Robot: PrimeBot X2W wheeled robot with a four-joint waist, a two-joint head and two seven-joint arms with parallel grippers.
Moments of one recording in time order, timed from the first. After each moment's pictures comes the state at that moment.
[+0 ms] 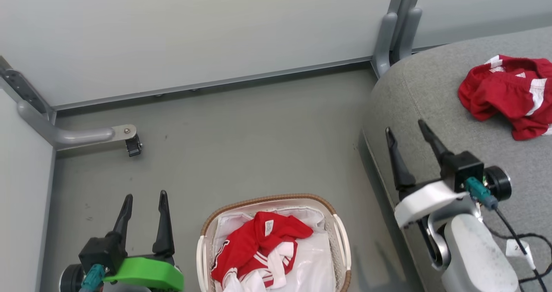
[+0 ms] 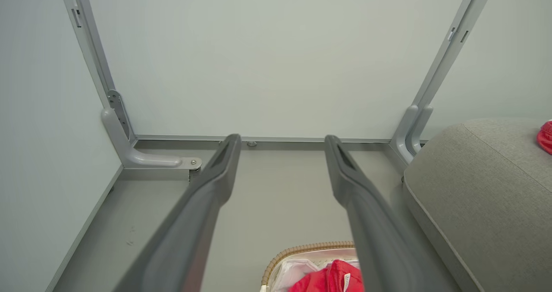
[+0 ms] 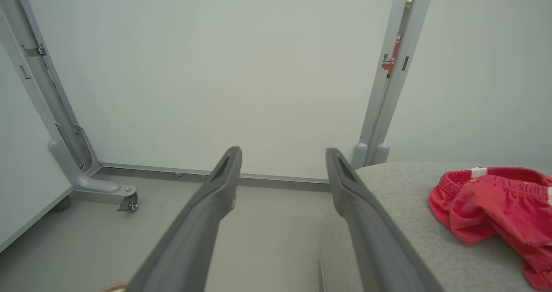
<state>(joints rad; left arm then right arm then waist) -0.02 0.05 -0.05 0.23 -0.24 -0.10 -0.26 -0.32 -0.05 0.08 0.33 0.07 0.13 -0.26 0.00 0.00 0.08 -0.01</state>
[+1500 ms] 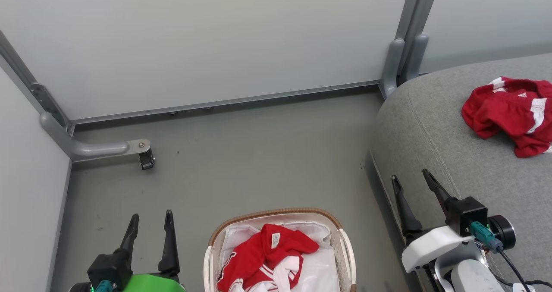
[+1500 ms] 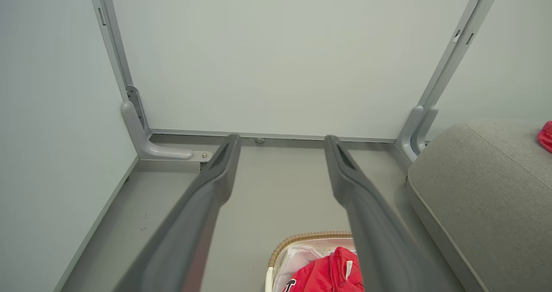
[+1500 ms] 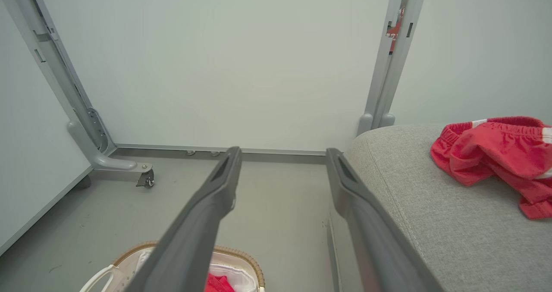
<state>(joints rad) 0.05 0.05 -0.07 0.24 -0.25 -0.07 -0.26 -0.13 -0.05 0.08 0.30 0.10 0.13 -0.26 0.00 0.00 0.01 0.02</state>
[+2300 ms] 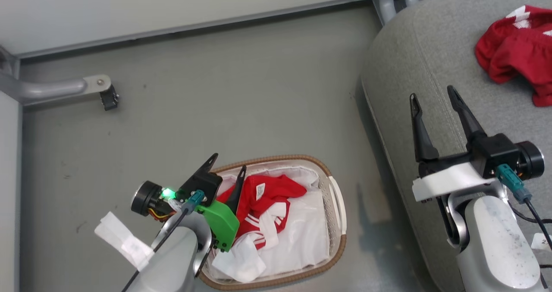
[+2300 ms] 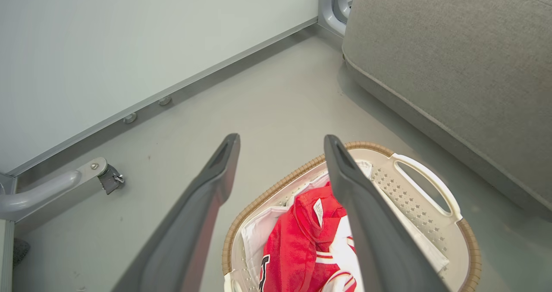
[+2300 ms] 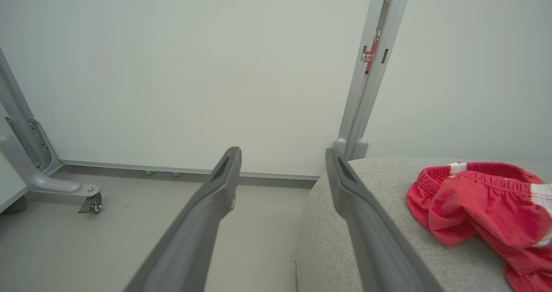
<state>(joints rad) -0.46 0.05 -0.43 0.77 -0.07 -0.13 -0.26 -0.31 -0.05 0.01 0.16 0.02 0.13 -0.26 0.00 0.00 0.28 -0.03</state>
